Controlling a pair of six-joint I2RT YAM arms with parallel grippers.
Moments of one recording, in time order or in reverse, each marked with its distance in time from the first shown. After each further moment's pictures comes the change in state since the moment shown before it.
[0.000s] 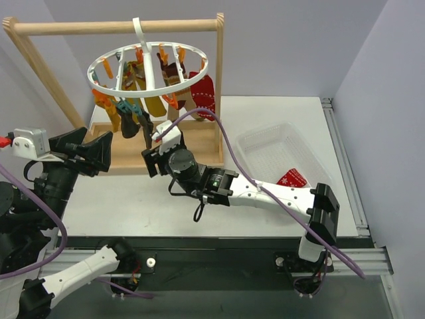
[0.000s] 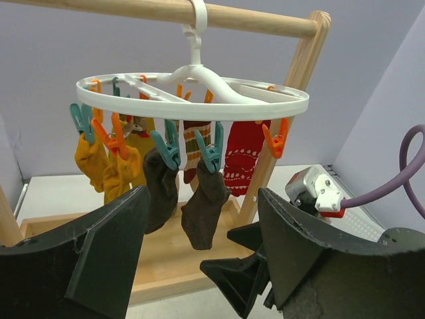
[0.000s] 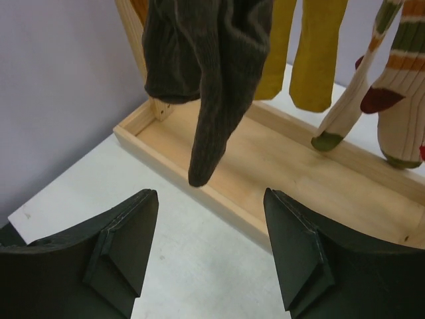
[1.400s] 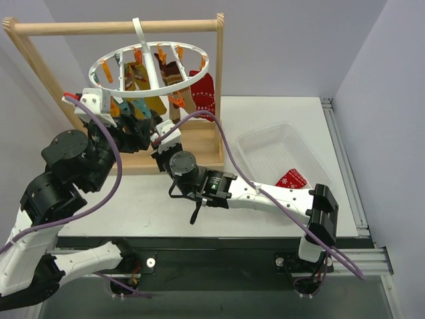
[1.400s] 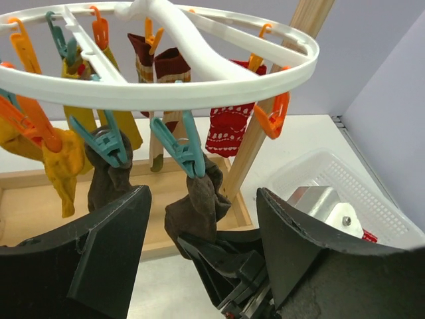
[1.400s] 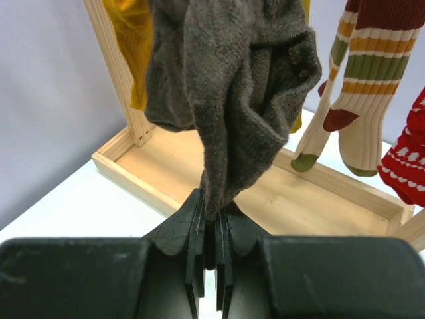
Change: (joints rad) left arm -0.056 0.286 0.137 -0.119 -0.070 -0.139; right arm 0.036 0.028 0.020 0.146 0.117 -0.121
